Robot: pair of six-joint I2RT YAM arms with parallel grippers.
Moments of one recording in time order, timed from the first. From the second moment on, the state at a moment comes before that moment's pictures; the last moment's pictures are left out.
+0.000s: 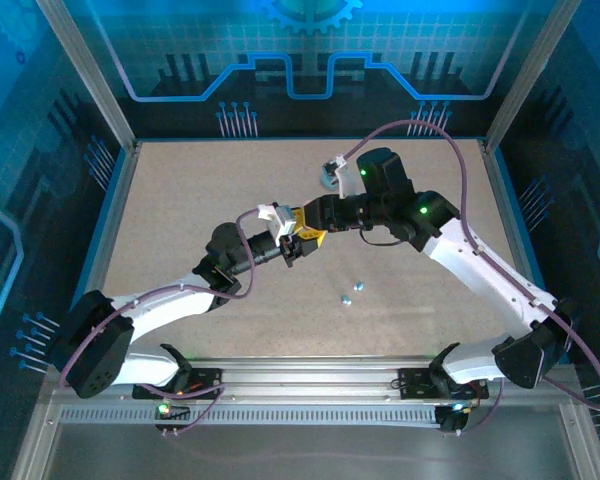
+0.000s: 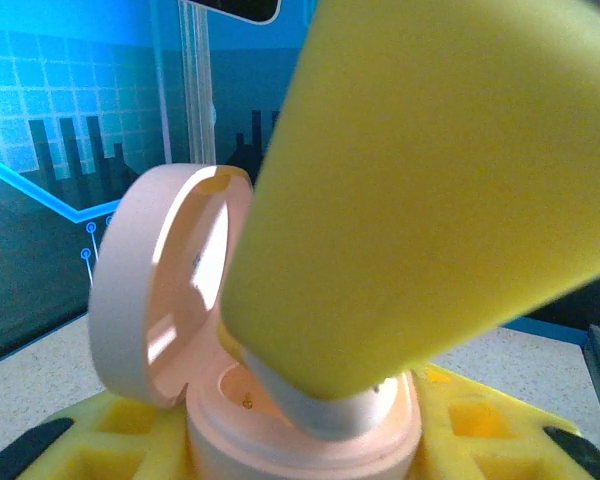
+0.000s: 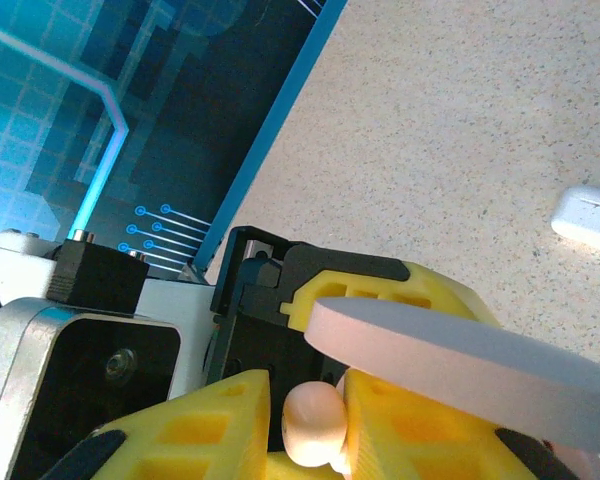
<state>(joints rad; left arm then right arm) -0.64 1.32 0.61 0.84 0.41 -0.07 0.64 1.37 1.43 -0.66 -0.49 0.56</state>
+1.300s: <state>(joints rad) -0.64 1.32 0.61 0.85 0.41 -0.06 0.66 1.32 1.49 -0.74 -0.40 0.53</state>
